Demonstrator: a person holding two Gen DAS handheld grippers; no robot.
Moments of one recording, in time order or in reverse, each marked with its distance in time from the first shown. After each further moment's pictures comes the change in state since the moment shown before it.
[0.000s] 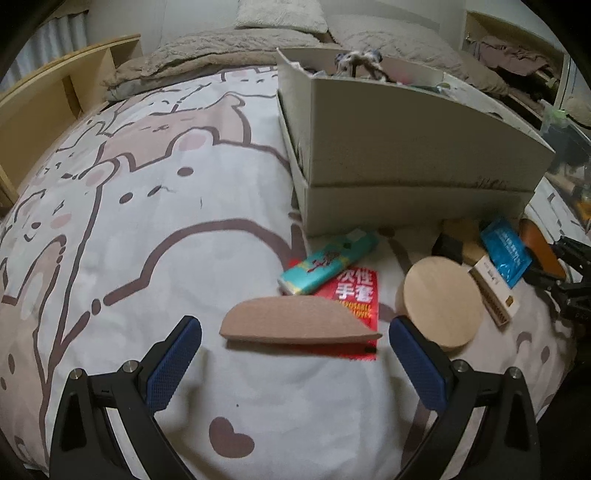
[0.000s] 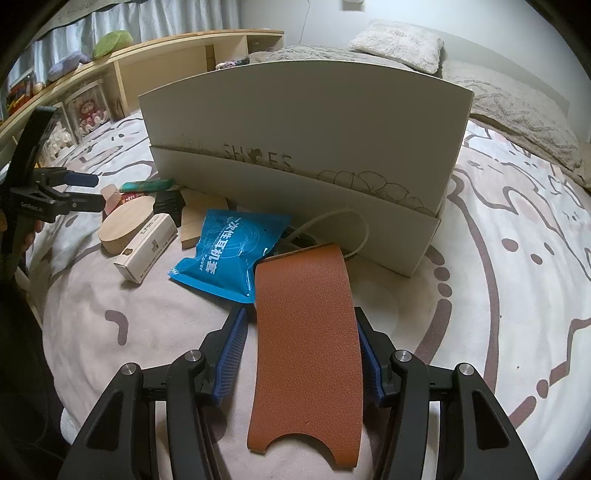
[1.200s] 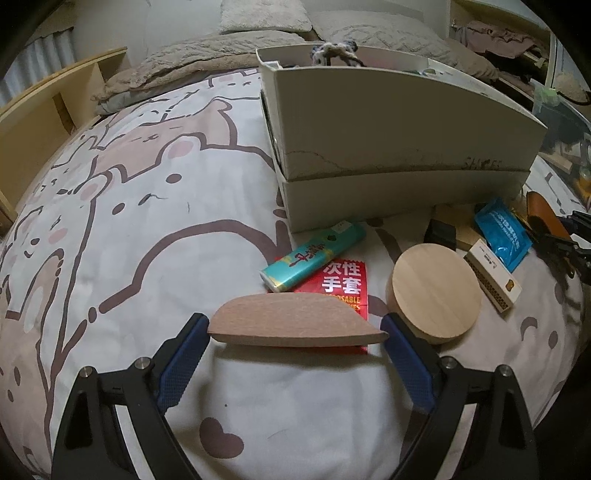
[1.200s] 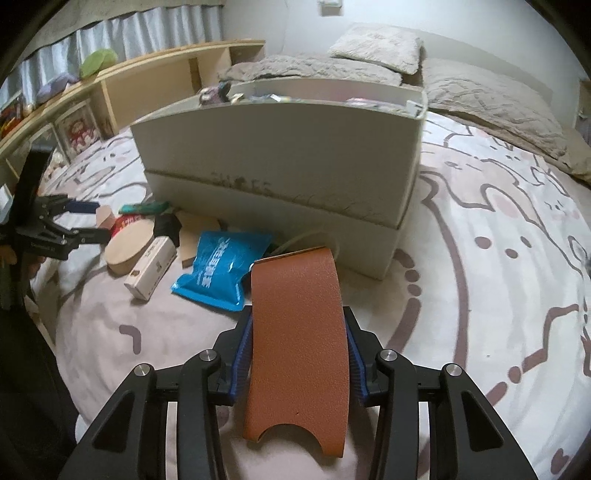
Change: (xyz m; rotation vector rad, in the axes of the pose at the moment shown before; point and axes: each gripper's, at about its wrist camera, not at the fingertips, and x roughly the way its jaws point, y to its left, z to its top) left arm 0.003 -0.011 -0.004 0.053 -0.003 0.019; right arm -0.019 -0.007 0.008 0.077 -0.027 -0.020
